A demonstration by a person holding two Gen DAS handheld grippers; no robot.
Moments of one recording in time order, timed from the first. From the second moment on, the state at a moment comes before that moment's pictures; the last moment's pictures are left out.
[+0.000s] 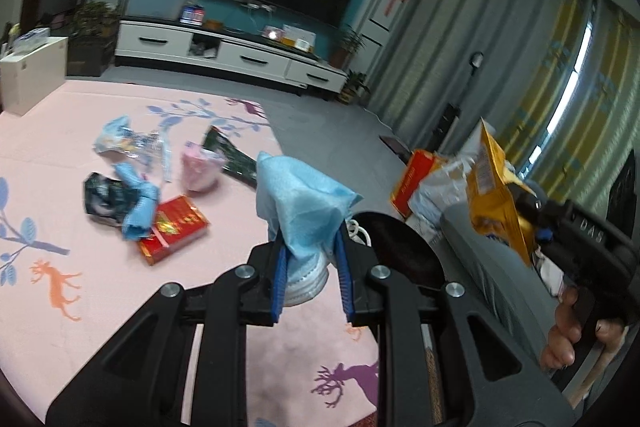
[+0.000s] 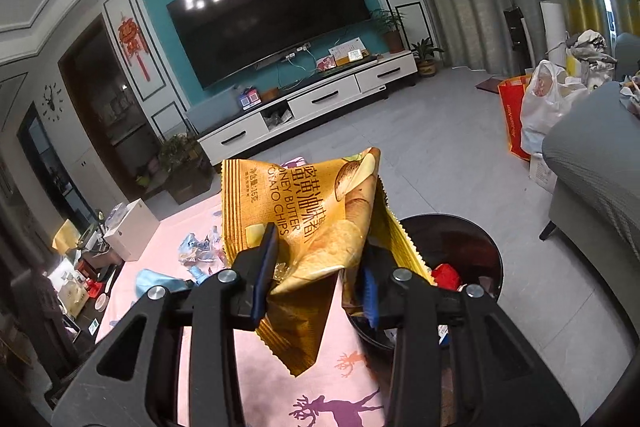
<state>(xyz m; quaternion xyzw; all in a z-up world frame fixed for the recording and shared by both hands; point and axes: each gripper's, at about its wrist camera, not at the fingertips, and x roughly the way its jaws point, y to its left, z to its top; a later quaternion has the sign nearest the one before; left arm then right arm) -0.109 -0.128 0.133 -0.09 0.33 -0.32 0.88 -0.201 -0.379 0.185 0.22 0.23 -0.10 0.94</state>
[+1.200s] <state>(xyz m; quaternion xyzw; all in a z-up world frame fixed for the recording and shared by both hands) -0.111 -0.300 0.090 -0.03 0.40 -0.45 0.80 -0.211 -0.457 0.140 0.31 0.25 -0.20 0.90</state>
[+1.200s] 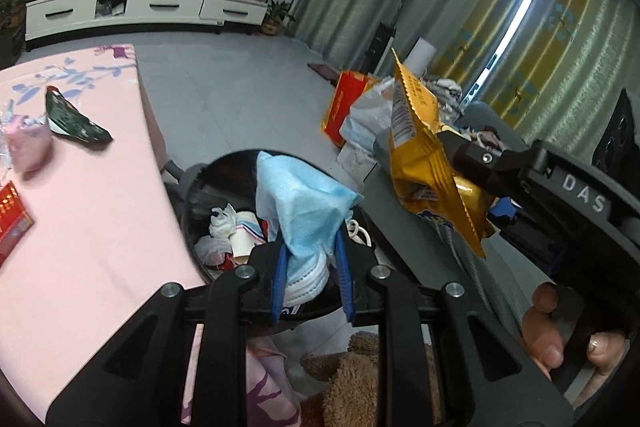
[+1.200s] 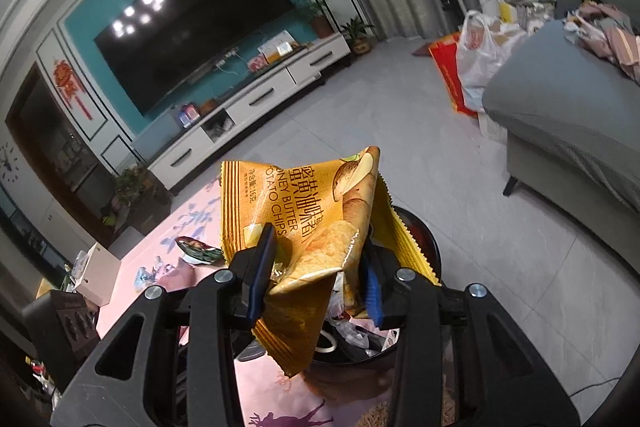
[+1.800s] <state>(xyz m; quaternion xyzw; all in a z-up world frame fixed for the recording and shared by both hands) -0.085 -0.342 0.047 0.00 0.46 -0.44 0.77 -0.179 -0.479 0.098 0.35 0.32 -0.23 0.85</state>
